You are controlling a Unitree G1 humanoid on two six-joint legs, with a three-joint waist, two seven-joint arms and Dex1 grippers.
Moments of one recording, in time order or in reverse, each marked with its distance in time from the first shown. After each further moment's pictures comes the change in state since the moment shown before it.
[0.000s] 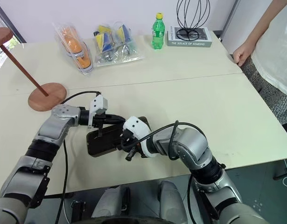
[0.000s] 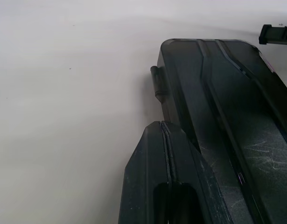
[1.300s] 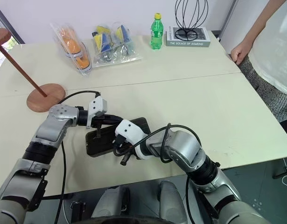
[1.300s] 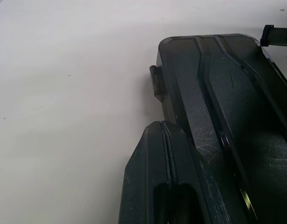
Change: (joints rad) left arm 0.044 0.006 0.003 -0.082 0.046 -0.015 0.002; right arm -0.030 -0.013 0.130 0.005 -0.058 -0.084 -0.018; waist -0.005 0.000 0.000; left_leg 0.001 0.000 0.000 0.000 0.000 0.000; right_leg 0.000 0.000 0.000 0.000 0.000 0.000
